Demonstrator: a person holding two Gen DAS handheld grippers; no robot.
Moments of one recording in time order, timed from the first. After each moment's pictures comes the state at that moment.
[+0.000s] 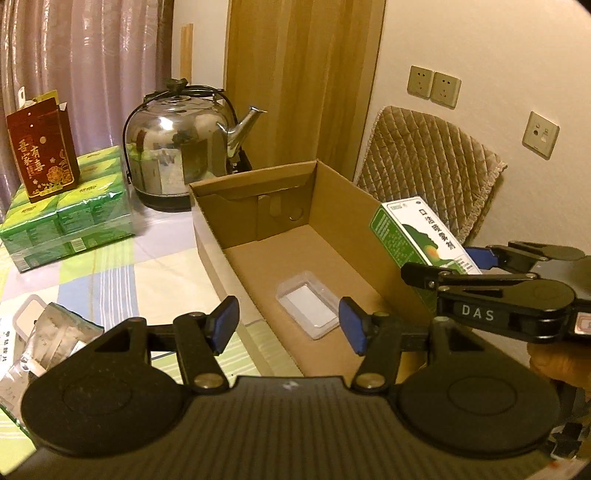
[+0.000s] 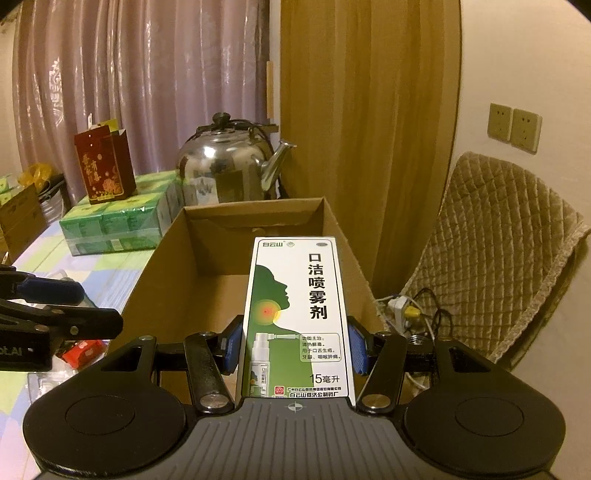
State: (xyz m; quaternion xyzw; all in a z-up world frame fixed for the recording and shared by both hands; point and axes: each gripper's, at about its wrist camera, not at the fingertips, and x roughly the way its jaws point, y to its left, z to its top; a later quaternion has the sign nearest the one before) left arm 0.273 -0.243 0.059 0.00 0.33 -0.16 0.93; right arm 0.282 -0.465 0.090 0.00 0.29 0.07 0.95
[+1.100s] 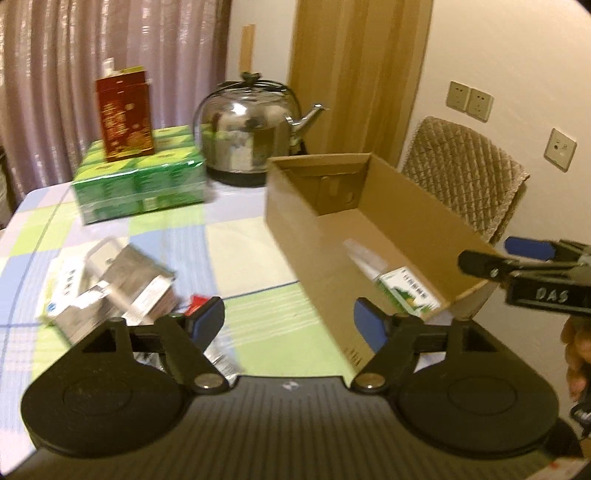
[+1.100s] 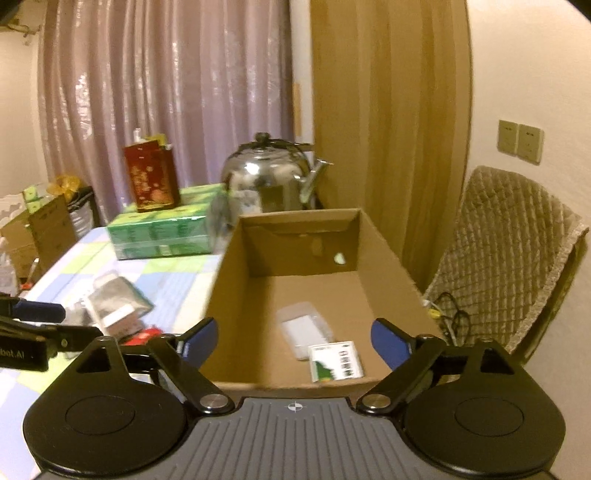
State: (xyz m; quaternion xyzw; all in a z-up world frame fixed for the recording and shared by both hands) left arm 0.190 -0.162 0.058 -0.03 0.33 -0.09 0.94; right arm 0.201 -0.423 0.111 0.01 0.26 0.10 0.96
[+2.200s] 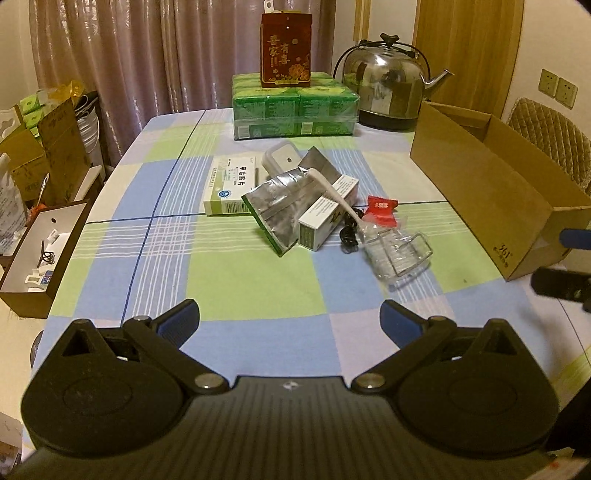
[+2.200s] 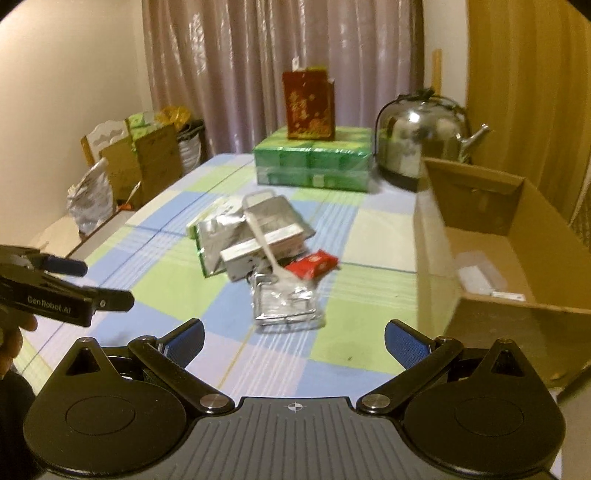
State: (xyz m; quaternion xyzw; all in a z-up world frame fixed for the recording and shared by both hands) left arm 0.093 -0.009 0.006 -0.03 0.38 0.04 0.92; right arm 0.150 -0.277 0.065 -0.05 0.32 0.26 0.91
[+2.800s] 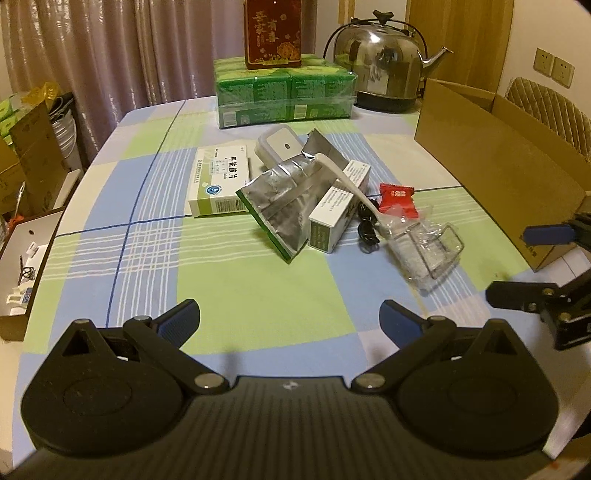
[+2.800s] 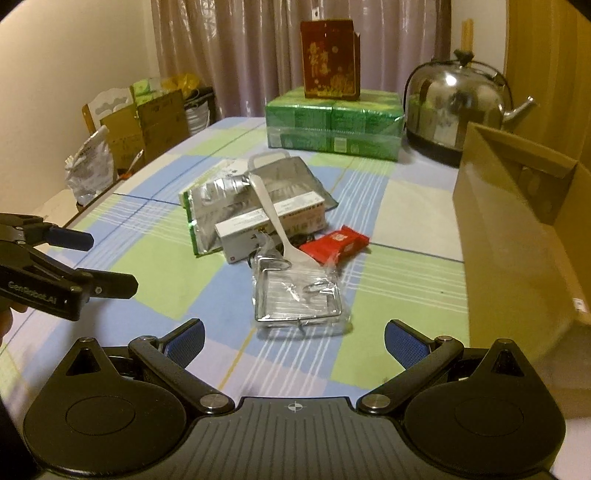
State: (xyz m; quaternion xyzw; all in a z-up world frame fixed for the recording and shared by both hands) left arm 0.143 0.016 -0.033 -0.01 0.40 0.00 0.92; right arm 0.212 -0.237 0.009 -0.06 0.36 0.27 0.89
